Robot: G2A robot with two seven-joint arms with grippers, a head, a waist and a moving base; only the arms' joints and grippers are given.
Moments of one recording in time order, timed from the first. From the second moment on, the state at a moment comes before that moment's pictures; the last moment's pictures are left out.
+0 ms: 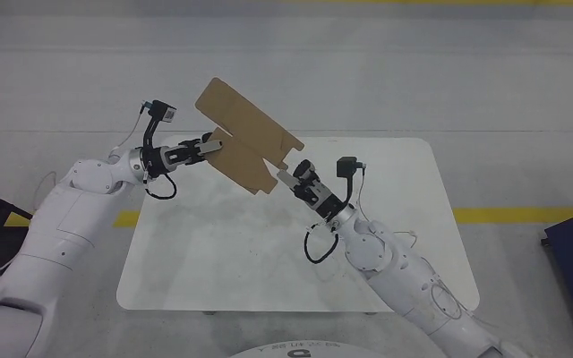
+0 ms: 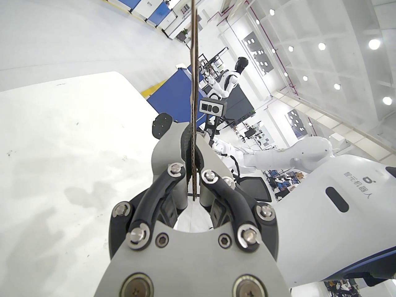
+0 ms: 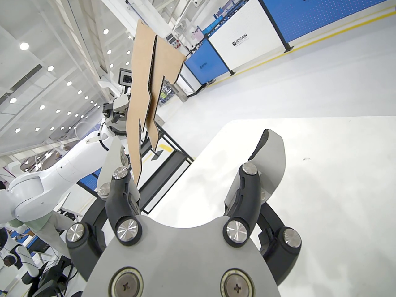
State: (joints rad) left arm 0.84 -0.90 -0.85 -1.13 -0.68 -0.77 -1.03; right arm -1.39 -1.13 0.94 -1.61 -0.41 -0.34 -0.14
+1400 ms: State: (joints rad) left arm 0.88 -0.92 -0.93 -1.19 -0.79 -0.66 -1.16; right arm -1.42 -1.17 1.01 -1.60 -0.48 -0.36 -0.14
